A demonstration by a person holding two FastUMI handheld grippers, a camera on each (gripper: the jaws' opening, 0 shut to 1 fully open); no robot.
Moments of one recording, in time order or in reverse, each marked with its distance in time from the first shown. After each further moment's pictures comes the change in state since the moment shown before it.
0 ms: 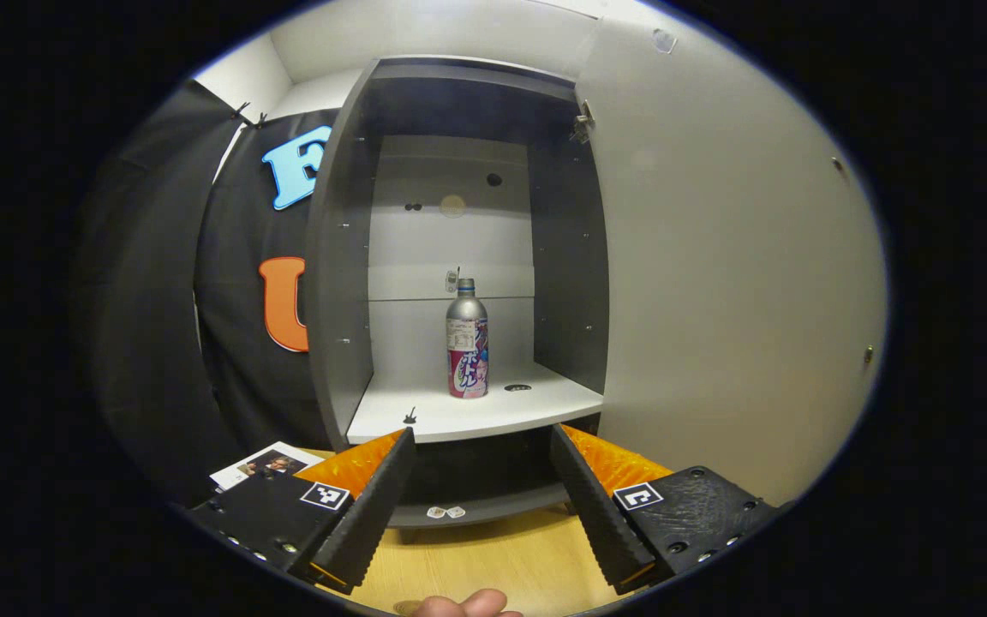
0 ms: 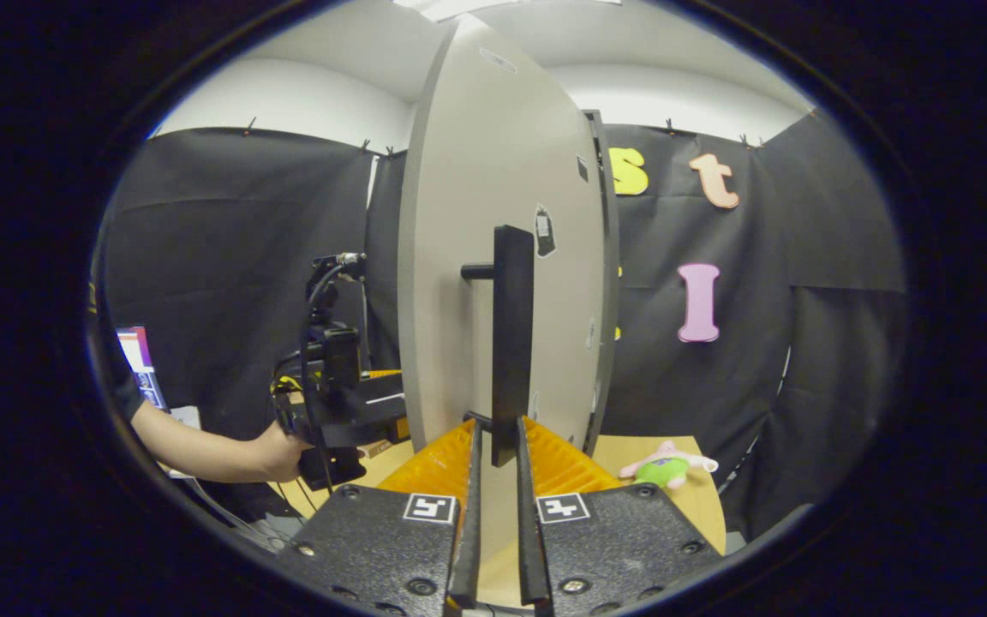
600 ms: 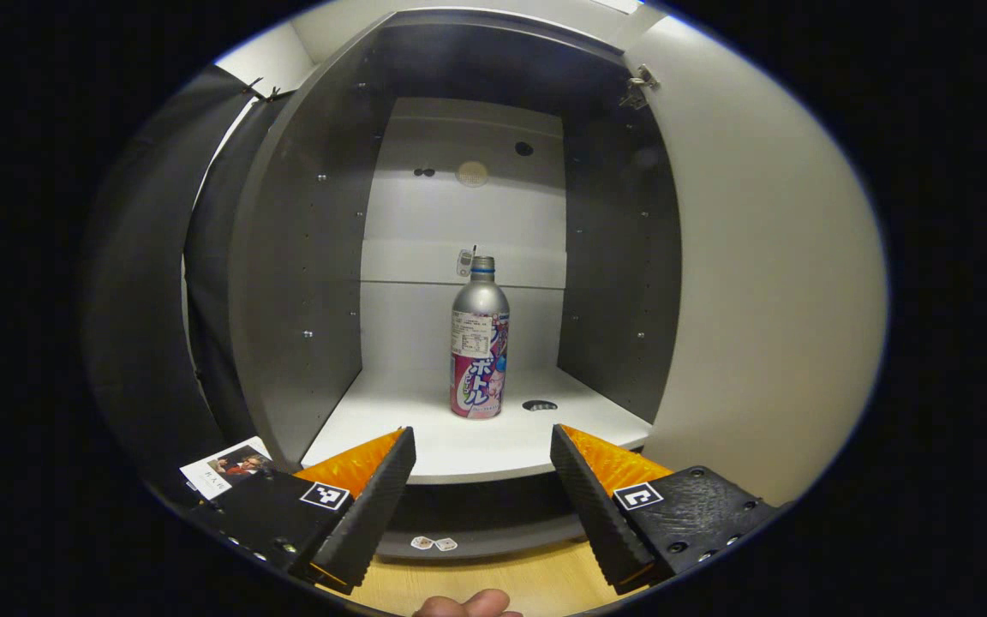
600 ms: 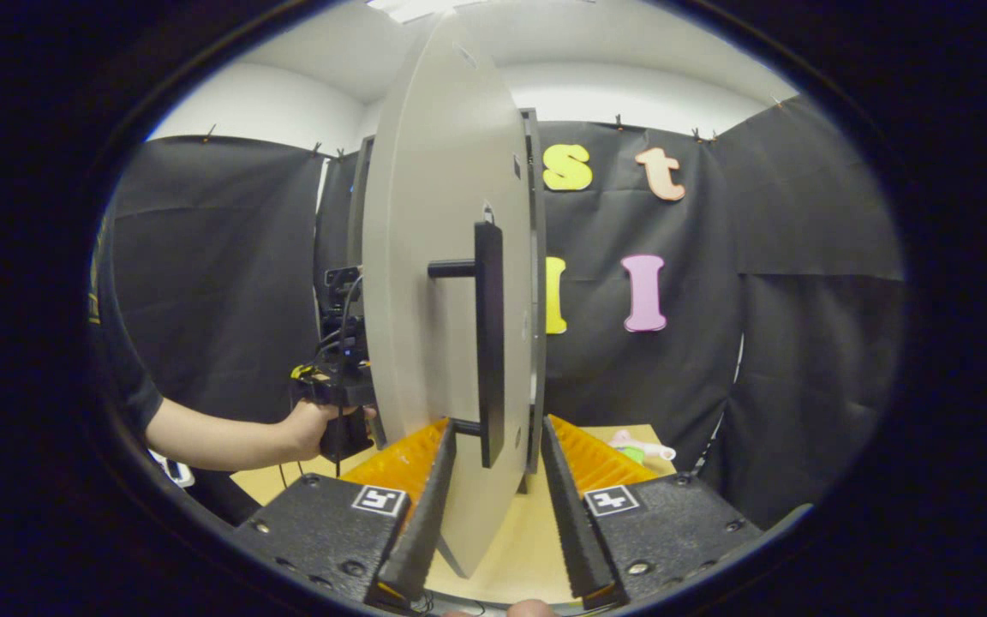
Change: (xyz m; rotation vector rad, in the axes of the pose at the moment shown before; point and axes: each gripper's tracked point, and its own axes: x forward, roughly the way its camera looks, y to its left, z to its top) left arm 0.108 0.017 -0.003 -0.083 0.043 0.053; right arm -0.009 -0.050 -0.002 0.057 -0.013 -0.158
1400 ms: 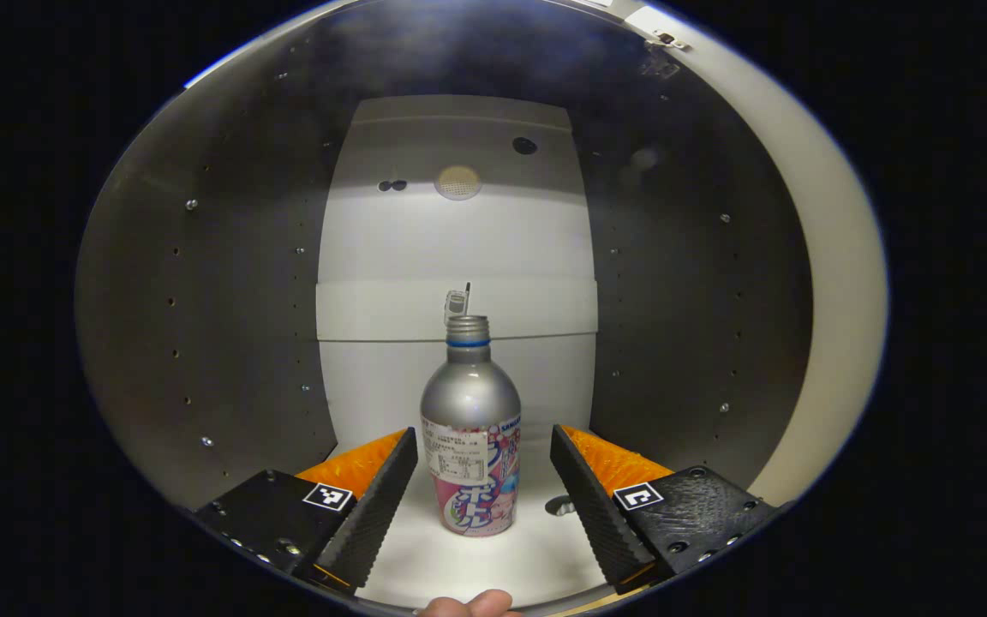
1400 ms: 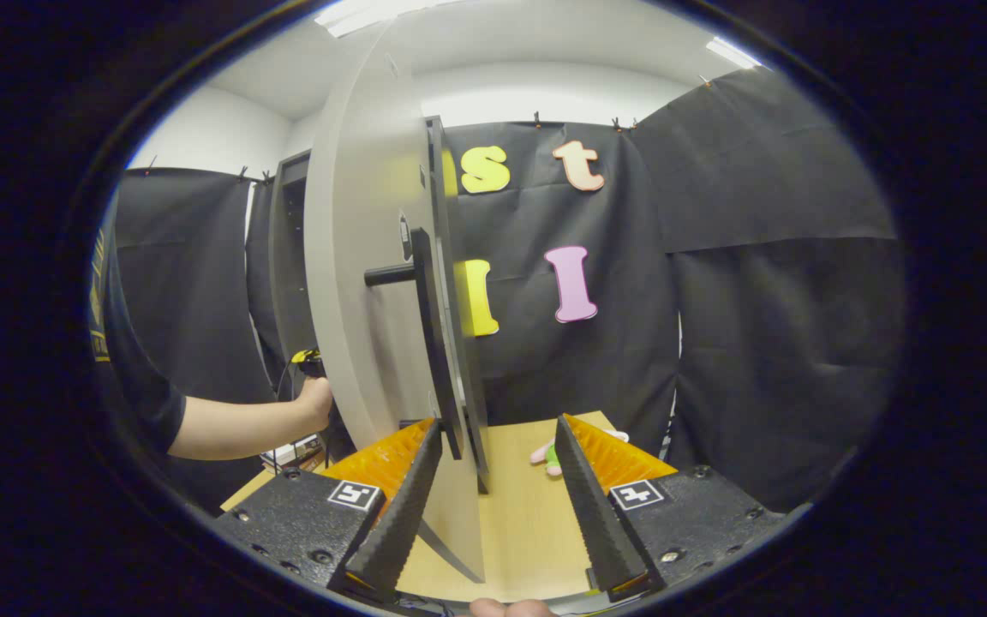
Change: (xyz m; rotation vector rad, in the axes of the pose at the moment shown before) left arm 0.133 -0.003 0.059 0.055 -0.104 0.053; right arm -0.008 -0.041 -0.003 0.111 -0.015 -0.167
